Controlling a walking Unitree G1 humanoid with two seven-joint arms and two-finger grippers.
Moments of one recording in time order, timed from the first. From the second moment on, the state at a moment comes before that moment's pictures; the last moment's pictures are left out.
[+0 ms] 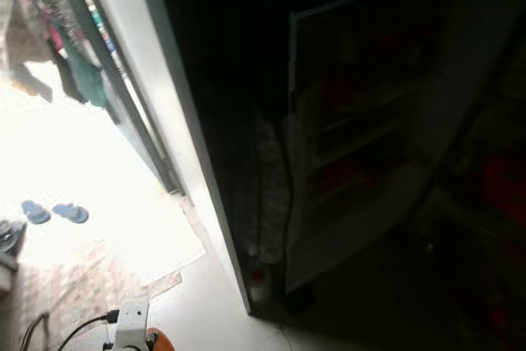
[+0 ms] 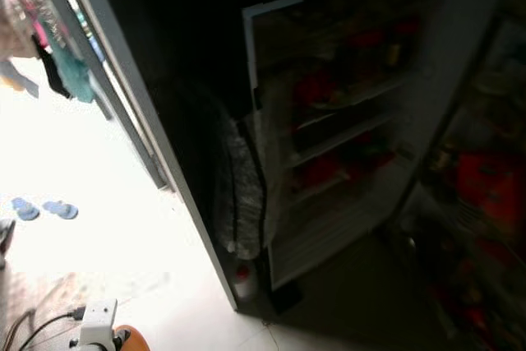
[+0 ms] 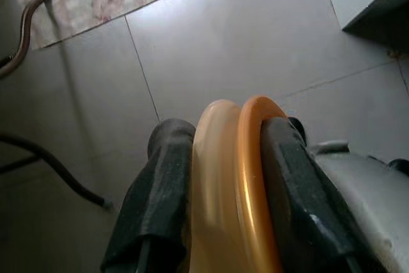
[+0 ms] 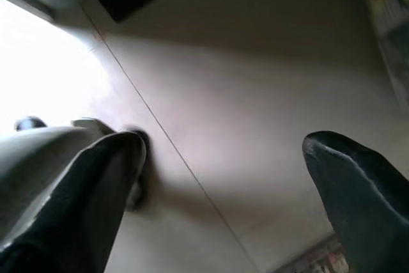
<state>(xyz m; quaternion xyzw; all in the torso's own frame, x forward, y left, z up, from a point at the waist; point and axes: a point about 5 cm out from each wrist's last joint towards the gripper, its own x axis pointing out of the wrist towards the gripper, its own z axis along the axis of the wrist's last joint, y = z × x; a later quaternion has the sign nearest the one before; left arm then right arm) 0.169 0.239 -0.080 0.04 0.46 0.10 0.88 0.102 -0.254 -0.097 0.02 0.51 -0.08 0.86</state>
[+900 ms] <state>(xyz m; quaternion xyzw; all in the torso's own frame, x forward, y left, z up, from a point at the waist) 0.171 0.244 -0.079 0.04 0.46 0.09 0.88 0.095 -0.242 -0.102 0.04 0.51 -0.08 0.85</state>
